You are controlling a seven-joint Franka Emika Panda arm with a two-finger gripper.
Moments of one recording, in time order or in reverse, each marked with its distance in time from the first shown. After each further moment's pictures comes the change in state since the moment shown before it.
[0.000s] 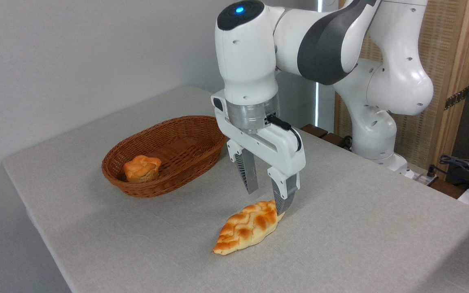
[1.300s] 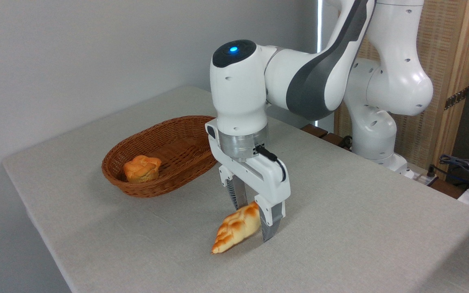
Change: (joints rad) arm -0.022 0.096 -0.013 -0.067 0.000 0.228 0.005
